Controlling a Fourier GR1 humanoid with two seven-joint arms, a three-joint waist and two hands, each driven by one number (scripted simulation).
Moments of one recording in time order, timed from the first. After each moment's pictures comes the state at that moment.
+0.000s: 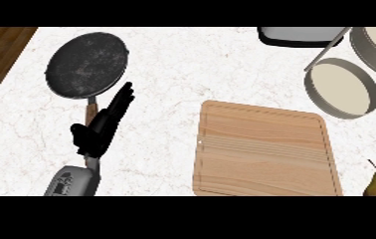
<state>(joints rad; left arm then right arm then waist) -0.15 0.14 -0.12 -1.36 0.05 -0.07 -0.07 -1.00 -0.88 -0.21 -0.69 0.32 0.32 0.19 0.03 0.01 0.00</state>
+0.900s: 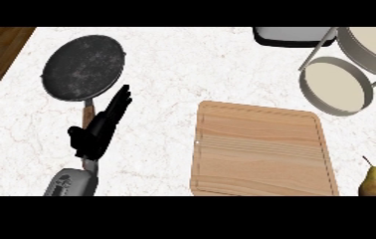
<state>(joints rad) -0.13 0.13 -0.10 -1.35 0.04 -0.09 -0.08 -1.21 -0.73 -0.35 -0.40 0.20 0.33 0.39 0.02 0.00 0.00</state>
